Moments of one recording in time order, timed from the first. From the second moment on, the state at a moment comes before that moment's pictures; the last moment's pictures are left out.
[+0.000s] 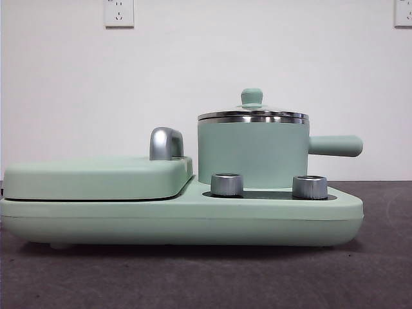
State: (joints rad) left arm -0.04 0.01 0.03 -0.18 0.01 -0.03; right arm 0.55 0.63 1.20 -1.04 -0.21 0.13
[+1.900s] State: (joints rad) left arm -0.04 0.01 0.03 -0.18 0.01 -0.03; right arm -0.07 0.00 0.02 -0.17 -0.02 0.06
